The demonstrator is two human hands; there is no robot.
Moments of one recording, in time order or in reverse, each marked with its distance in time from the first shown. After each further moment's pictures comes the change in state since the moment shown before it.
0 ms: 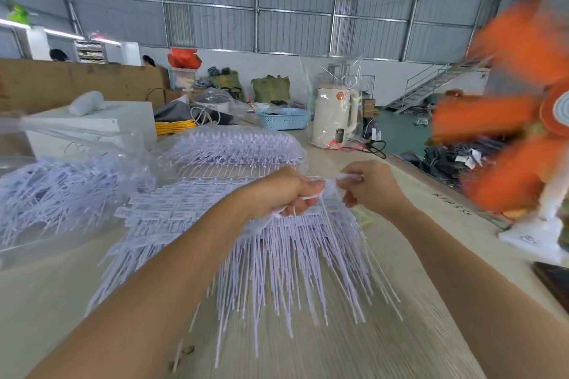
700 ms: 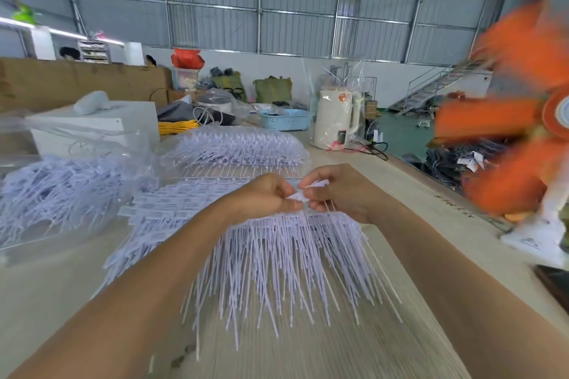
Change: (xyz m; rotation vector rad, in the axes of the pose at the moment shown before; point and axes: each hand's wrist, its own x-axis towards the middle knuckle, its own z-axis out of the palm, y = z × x) left_hand -0.007 -0.028 -0.021 0.221 0.143 0.053; right_hand -0.008 -0.044 0.024 0.417 -0.336 0.192
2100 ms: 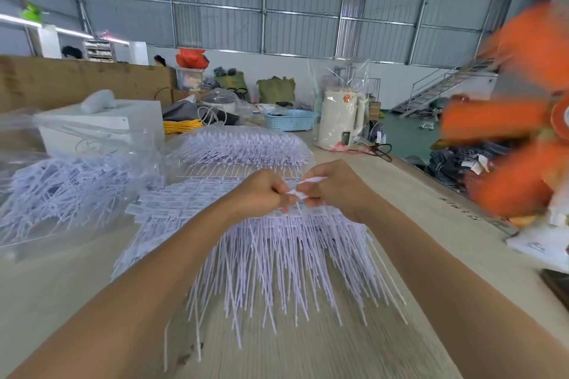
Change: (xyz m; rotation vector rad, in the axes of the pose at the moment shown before) left_hand -0.010 0.003 -0.008 0.088 0.130 -0.040; right_hand 0.006 -0.009 0.019 -0.108 0.118 -0.093
